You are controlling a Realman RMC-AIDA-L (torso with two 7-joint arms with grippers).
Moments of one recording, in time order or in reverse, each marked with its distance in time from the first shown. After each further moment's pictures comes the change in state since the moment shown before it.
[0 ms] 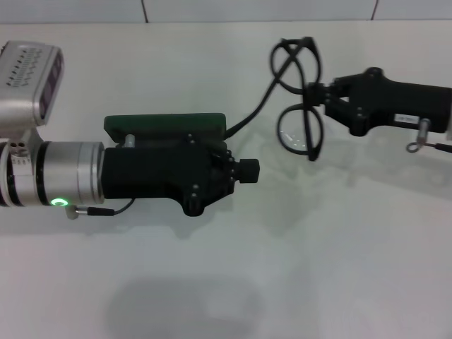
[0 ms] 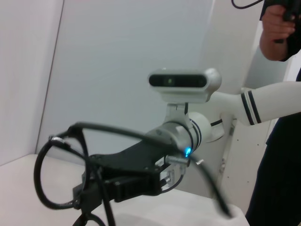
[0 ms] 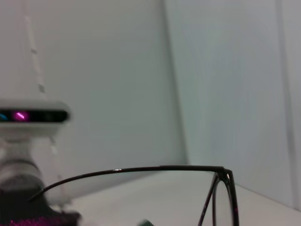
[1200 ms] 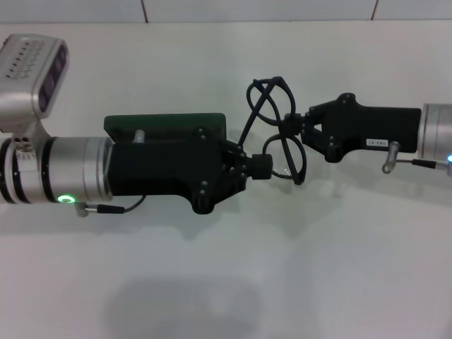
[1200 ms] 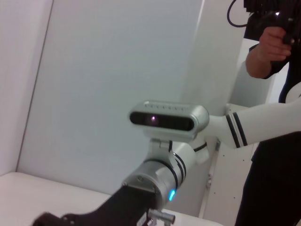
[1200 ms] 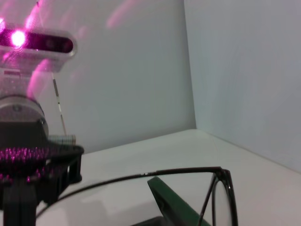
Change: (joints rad) left arm -0.016 -0.013 0.008 -0.007 -0.034 0.035 -0.009; right arm 0.031 0.049 -0.024 0.005 -0.099 0.071 -0.040
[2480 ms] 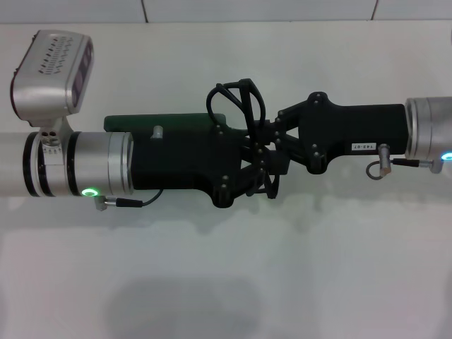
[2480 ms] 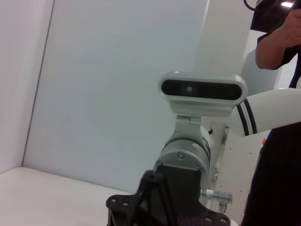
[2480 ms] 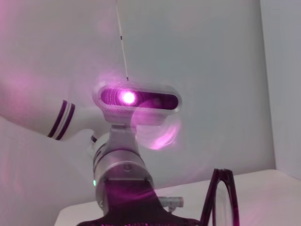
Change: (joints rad) left arm -0.036 -0.022 0.004 -0.014 0.011 -0.064 0.006; right arm 0.047 0.006 -0.025 -0.007 0.028 -0.203 0.000
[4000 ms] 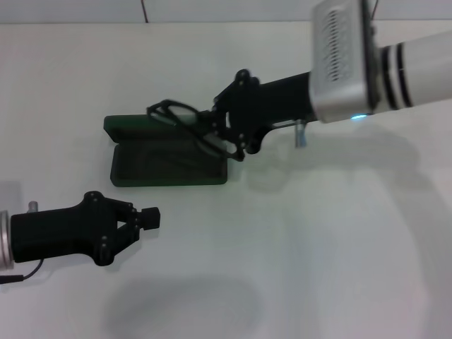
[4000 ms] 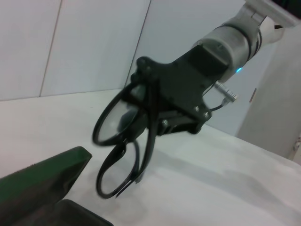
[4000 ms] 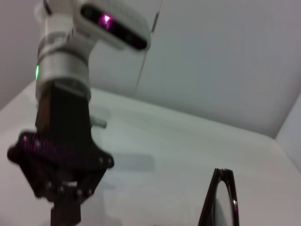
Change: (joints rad) left arm 0.307 0.123 -0.008 0.051 0.036 -0.038 -0.008; right arm 0.131 0.000 -0.478 -0.239 0.027 0.482 -0.025
